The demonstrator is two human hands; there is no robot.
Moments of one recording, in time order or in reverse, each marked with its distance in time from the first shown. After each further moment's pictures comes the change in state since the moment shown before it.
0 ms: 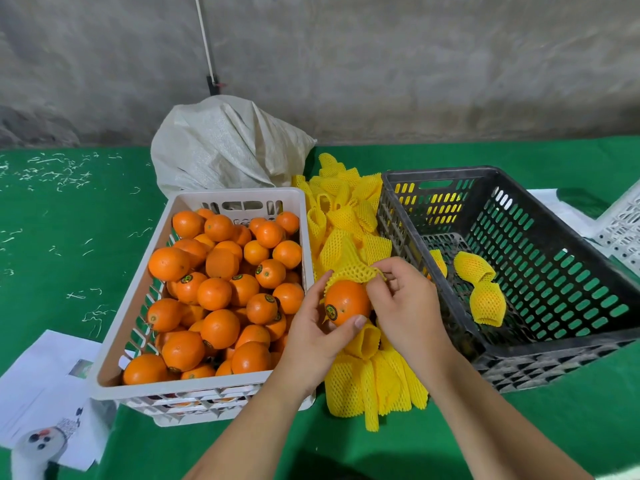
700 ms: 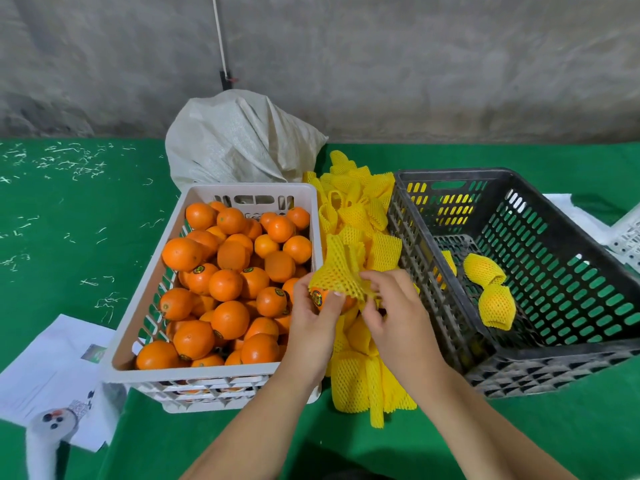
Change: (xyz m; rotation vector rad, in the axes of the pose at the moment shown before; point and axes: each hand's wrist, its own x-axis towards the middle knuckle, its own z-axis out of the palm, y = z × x) left_hand 0.008 -0.004 -0.003 -0.136 0.247 0.008; right_hand -0.027 -0.003 0.011 -0.208 -0.149 -0.220
